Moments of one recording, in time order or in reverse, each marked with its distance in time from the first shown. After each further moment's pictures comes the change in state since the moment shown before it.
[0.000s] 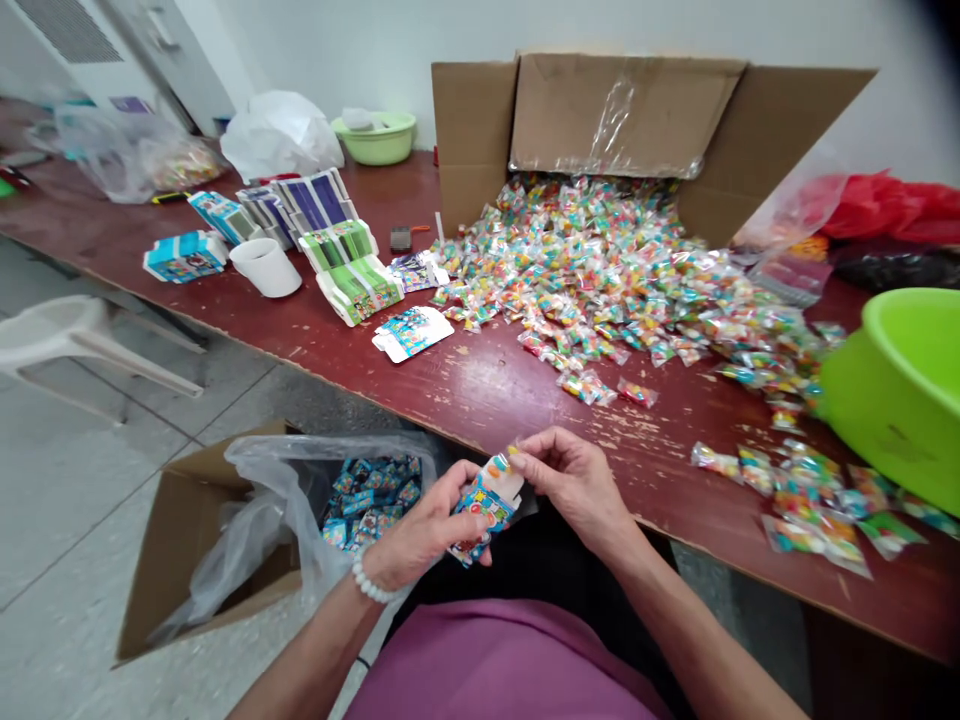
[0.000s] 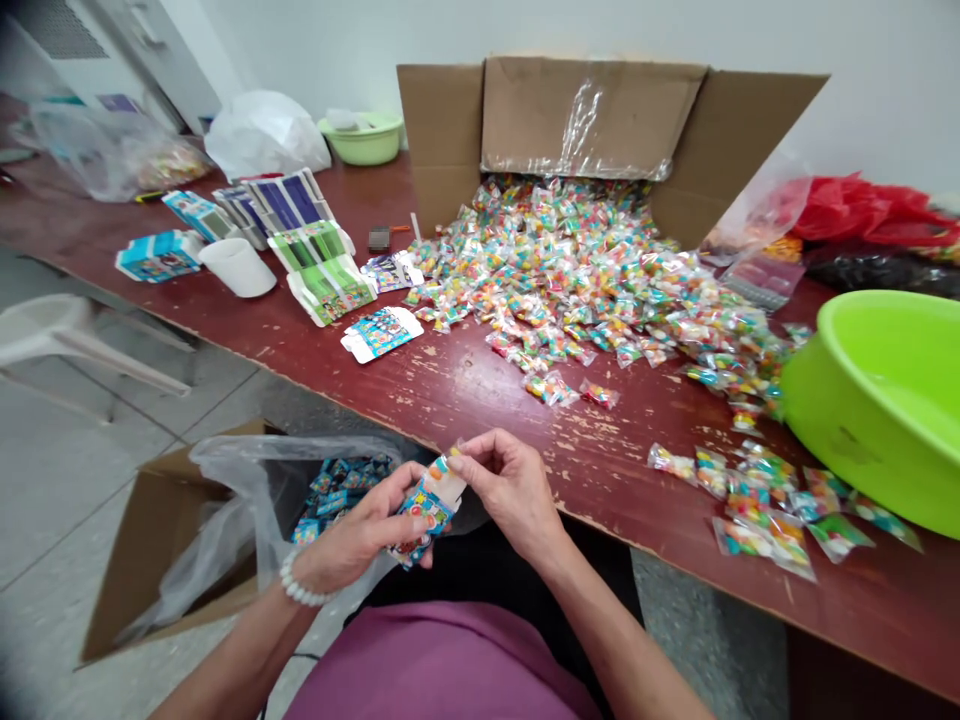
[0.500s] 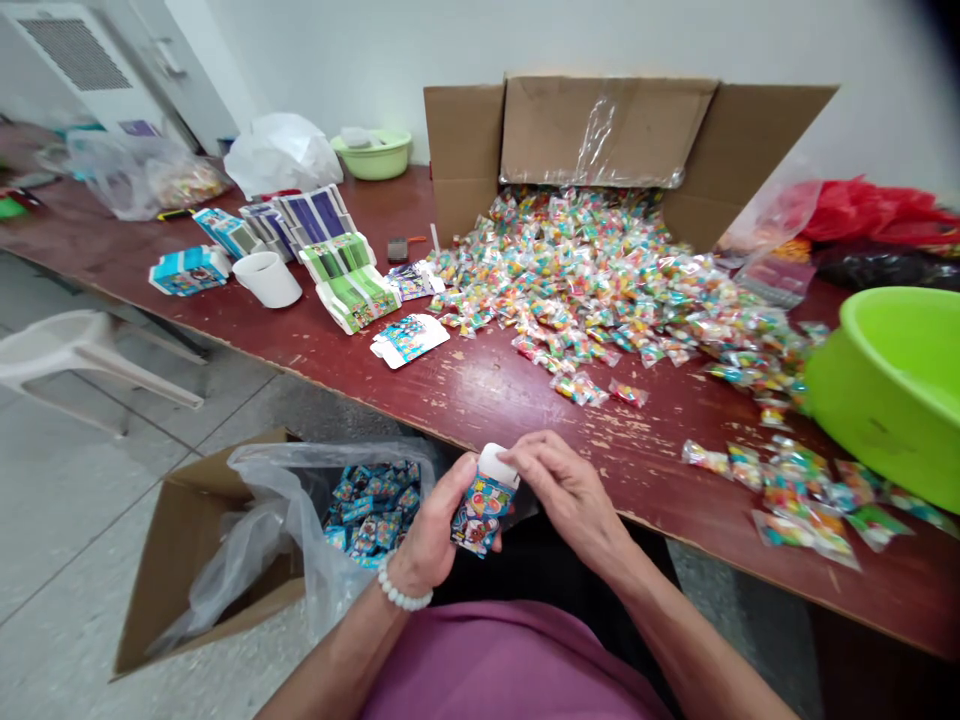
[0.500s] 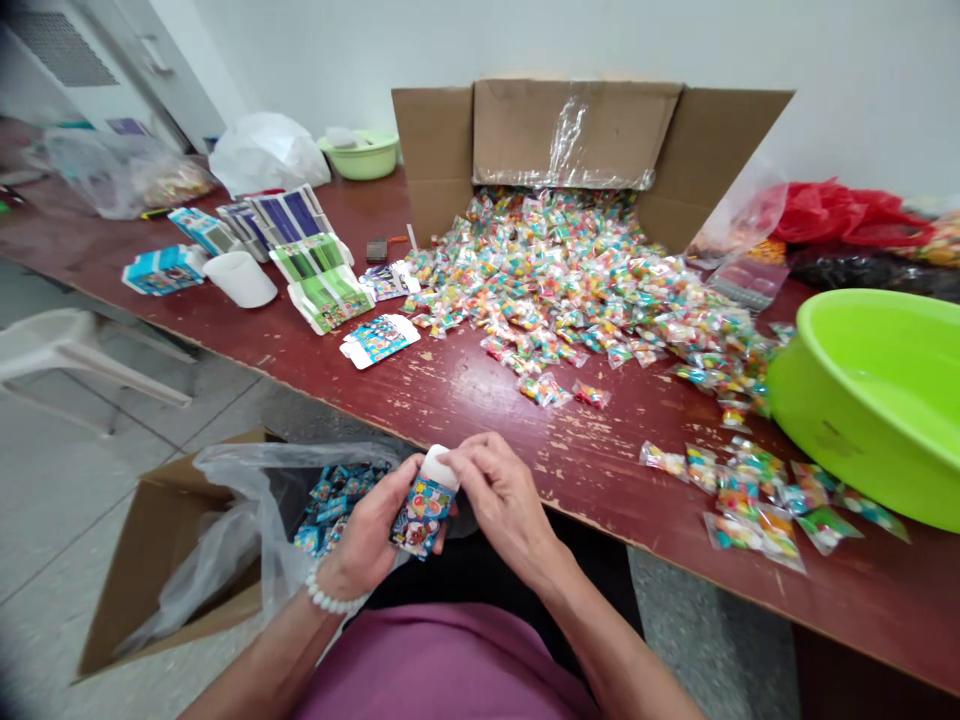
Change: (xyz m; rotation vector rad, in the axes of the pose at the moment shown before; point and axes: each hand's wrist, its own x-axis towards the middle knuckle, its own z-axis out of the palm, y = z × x) left_hand 0.020 -0.009 0.026 -0.315 0.223 0.093; right_hand -0.013 -0.007 -0.006 -0.320 -0.090 -0.296
